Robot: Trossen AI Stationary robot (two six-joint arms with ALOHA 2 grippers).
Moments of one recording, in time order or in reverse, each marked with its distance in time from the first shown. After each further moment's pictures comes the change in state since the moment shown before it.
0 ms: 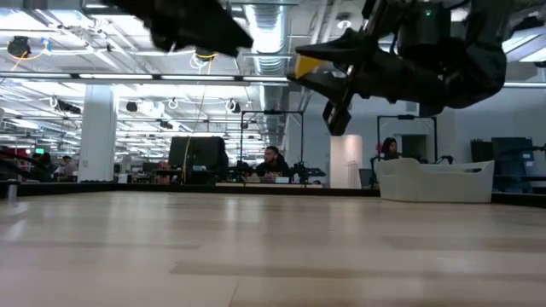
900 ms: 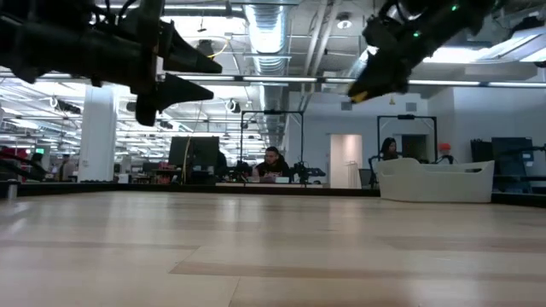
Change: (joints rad) left arm 0.177 -0.098 -0.550 0.873 0.222 -0.303; right arm -0.178 -0.610 0.224 -1.483 0.488 -0.566
